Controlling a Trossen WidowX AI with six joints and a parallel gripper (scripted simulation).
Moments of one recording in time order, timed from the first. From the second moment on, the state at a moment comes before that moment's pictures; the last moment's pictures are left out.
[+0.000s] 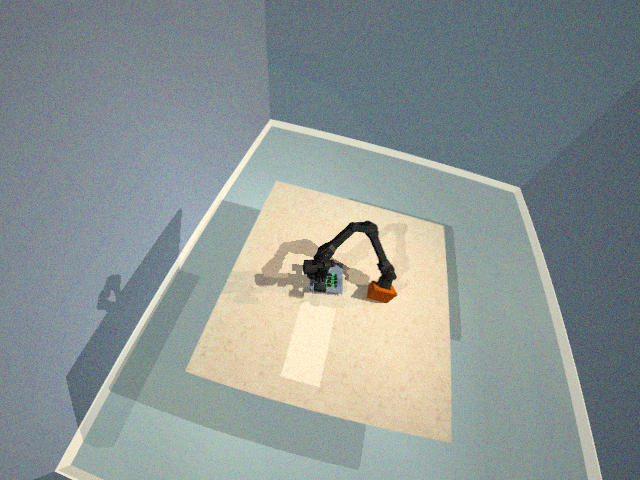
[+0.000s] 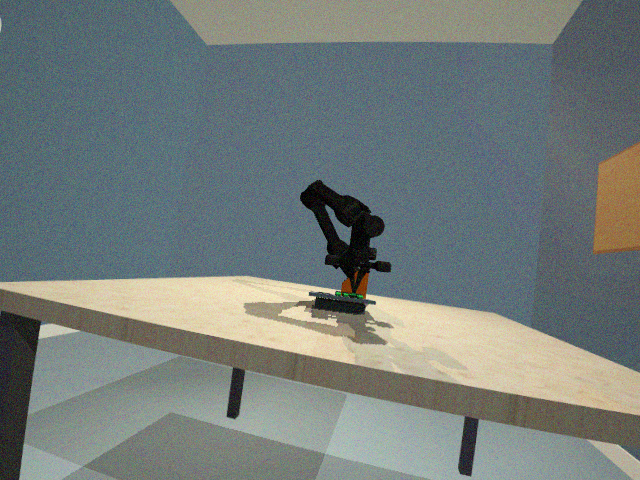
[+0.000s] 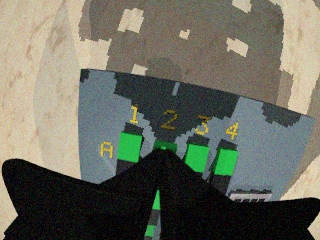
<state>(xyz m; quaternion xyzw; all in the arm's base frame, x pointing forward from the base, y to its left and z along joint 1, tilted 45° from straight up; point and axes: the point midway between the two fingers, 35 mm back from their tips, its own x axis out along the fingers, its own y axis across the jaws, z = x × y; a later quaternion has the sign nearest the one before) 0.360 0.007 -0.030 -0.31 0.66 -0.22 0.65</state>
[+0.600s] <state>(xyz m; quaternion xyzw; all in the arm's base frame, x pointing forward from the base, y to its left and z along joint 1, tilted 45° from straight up) 0.360 0.005 -0.032 -0.31 0.66 -0.22 0.65</state>
